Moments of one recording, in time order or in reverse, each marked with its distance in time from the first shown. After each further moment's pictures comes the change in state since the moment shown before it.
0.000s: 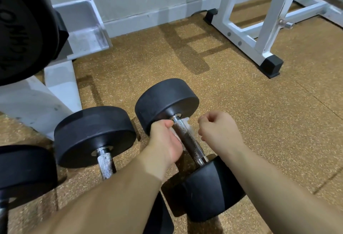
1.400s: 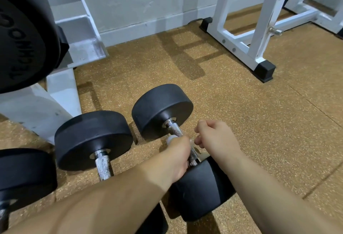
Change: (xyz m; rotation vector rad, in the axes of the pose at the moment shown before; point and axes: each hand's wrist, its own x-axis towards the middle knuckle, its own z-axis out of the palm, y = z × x) left_hand -0.017 -0.043 0.017 0.519 0.151 -0.051; right_hand -0.010 0.014 -0.010 0.039 -0.061 0.065
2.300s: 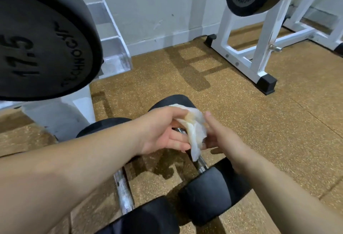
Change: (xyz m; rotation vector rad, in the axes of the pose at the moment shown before) left_hand -0.111 0.104 -0.057 0.379 -0.354 0.207; right_hand -0.028 -0.031 -0.021 0.313 -0.287 -0.039
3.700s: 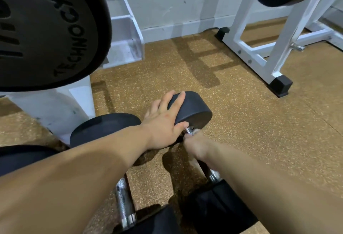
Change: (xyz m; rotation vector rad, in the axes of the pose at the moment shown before) left_hand 0.083 -0.041 -0.071 1.298 0.325 0.385; right_hand 0.076 -0.006 0.074 -0.415 -0.066 0.431
